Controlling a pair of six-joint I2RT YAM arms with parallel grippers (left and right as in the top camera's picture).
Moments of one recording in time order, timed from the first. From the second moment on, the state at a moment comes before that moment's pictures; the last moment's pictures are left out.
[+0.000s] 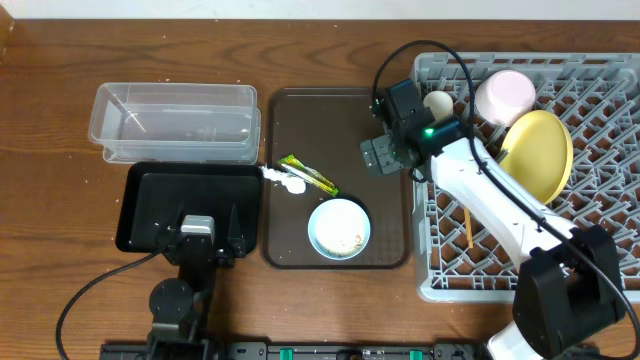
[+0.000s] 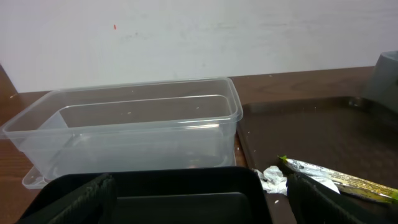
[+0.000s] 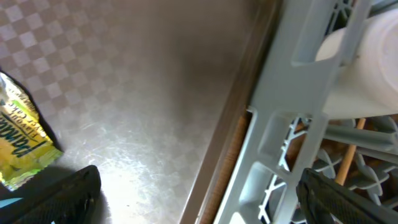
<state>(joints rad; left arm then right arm) -0.09 0.01 0.02 -0.12 -0.04 0.04 0.47 1.76 1.33 -0.71 0.15 0.11</state>
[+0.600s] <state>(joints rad) -0.09 0.02 0.02 -0.08 -0.03 -0.01 0.48 1.76 1.33 -0.71 0.15 0.11</state>
